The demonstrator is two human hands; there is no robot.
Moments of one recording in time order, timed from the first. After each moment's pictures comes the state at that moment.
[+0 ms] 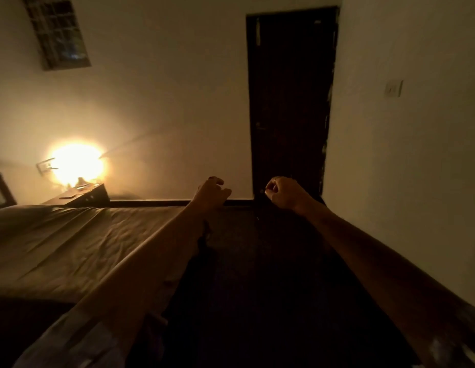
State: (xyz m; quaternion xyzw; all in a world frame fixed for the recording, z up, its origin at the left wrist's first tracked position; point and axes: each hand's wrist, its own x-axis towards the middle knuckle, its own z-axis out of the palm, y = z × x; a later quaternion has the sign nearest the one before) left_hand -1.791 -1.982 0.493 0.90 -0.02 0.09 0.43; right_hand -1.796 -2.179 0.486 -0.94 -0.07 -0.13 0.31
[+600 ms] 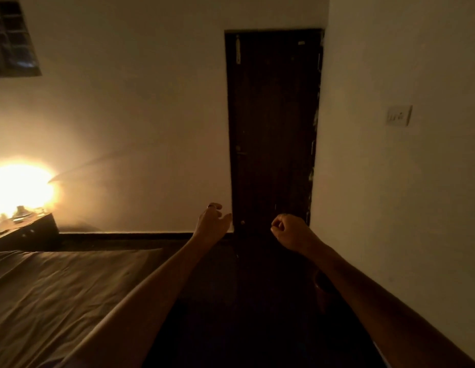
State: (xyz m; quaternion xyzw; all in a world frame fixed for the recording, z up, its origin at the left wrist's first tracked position) left_hand -1.464 -2.092 0.469 0.87 -0.04 0.11 0.49; right_hand -1.494 -2.293 0.456 -0.95 -0.03 -0.13 0.29
